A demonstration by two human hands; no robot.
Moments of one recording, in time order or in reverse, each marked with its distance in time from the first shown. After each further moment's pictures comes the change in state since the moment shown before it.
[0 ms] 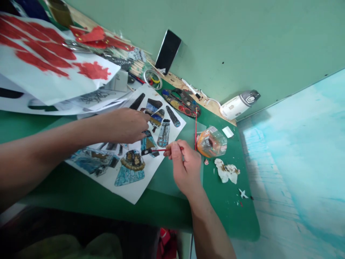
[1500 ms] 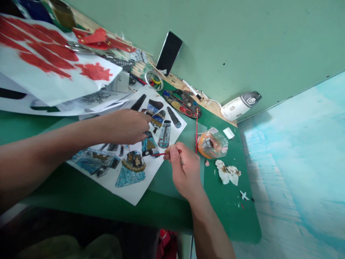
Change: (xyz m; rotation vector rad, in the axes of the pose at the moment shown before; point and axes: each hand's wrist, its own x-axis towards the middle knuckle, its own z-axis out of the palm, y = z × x) left_hand -0.001 0.000 -0.001 0.008 -0.010 0.001; right_hand -0.002 -0.001 -0.001 -0.008 -0.088 0.003
